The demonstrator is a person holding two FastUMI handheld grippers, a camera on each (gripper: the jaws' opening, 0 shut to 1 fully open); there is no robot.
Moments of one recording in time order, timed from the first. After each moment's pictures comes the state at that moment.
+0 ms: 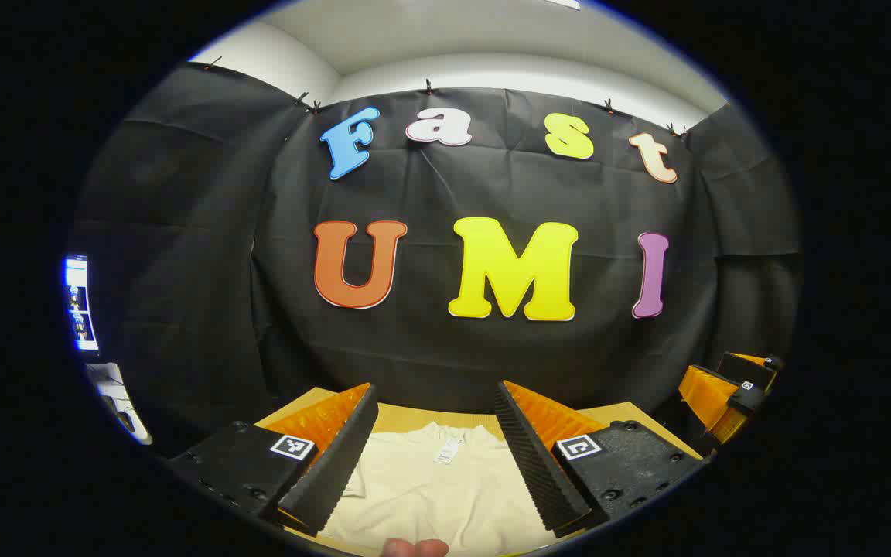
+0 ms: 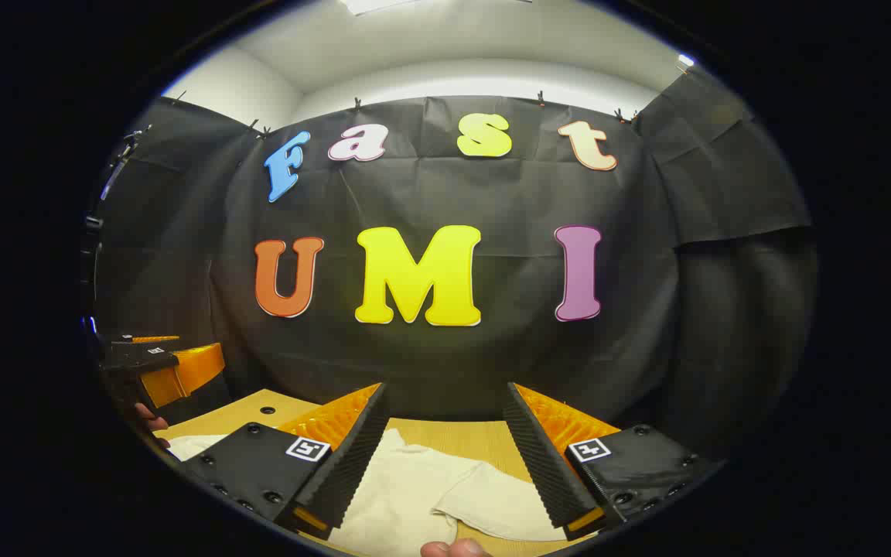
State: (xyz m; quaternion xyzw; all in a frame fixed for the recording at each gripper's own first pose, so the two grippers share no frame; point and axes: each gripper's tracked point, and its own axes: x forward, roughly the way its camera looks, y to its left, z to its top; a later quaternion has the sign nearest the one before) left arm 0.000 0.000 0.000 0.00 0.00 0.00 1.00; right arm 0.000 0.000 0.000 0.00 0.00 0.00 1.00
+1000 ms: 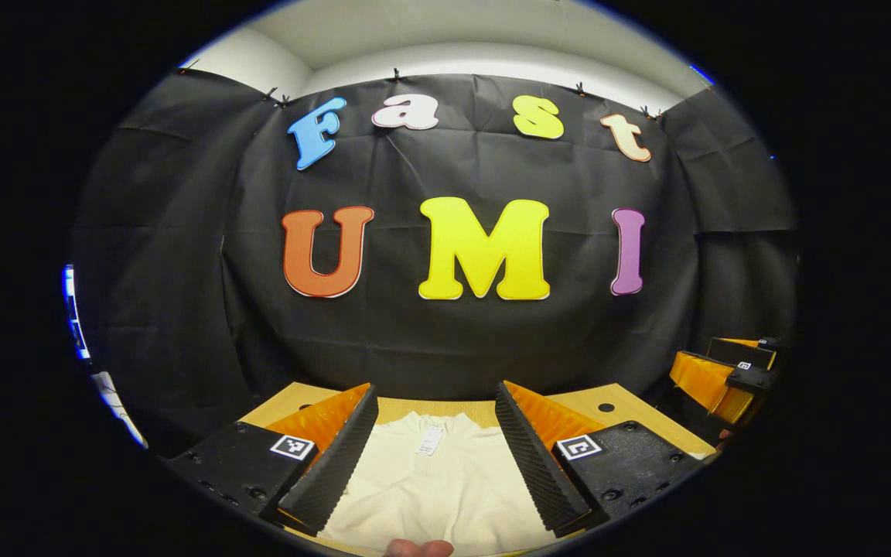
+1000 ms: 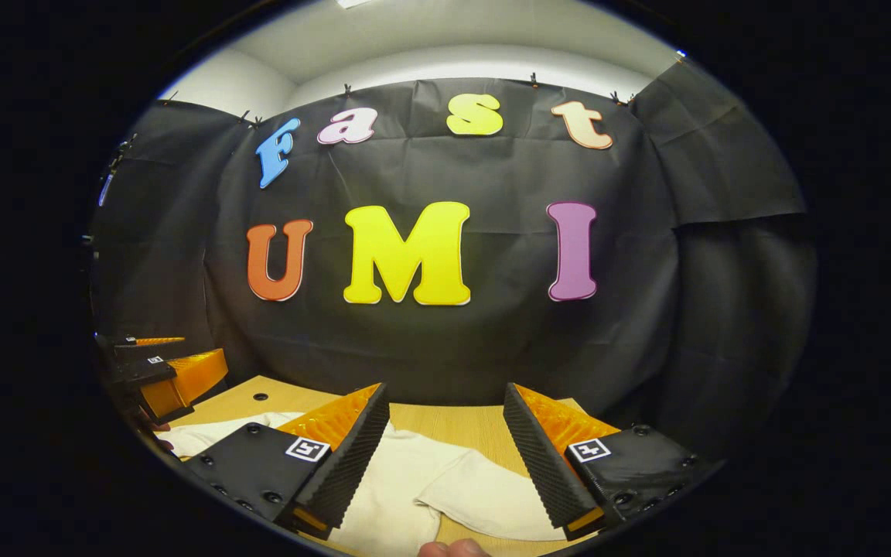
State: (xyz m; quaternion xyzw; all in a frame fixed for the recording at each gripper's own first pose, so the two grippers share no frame) left arm 0.010 -0.035 -0.035 0.03 0.03 -0.05 1.00; right arm 0.011 -0.034 -0.035 0.00 0.05 0.01 1.00
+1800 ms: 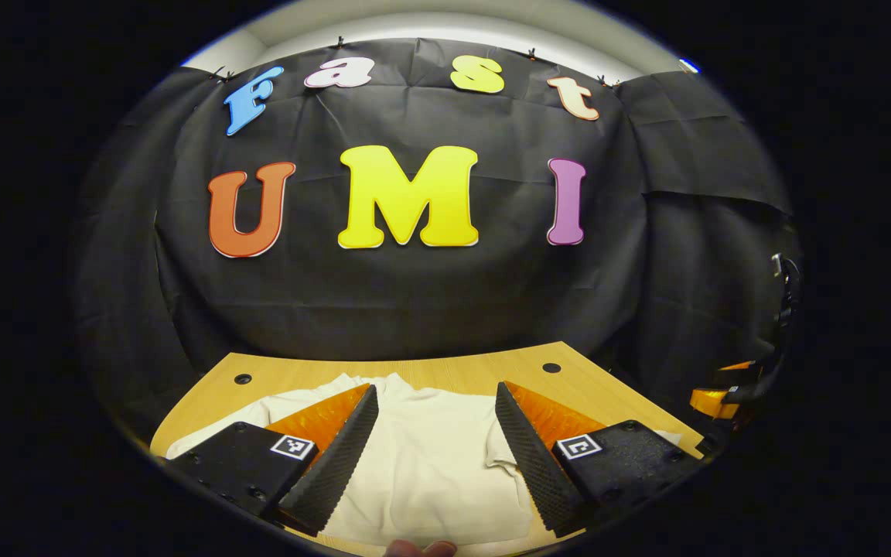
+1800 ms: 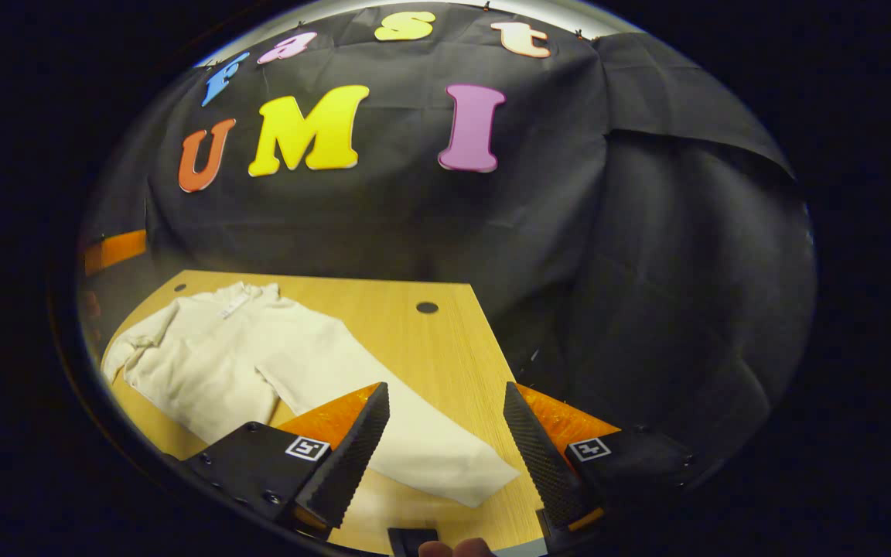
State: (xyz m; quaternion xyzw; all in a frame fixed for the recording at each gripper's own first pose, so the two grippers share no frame) left arm 0.005 -0.128 -0.096 0.04 0.11 -0.16 0.98; right arm -0.071 -0.278 -0.201 -0.03 0.28 -0.11 0.95
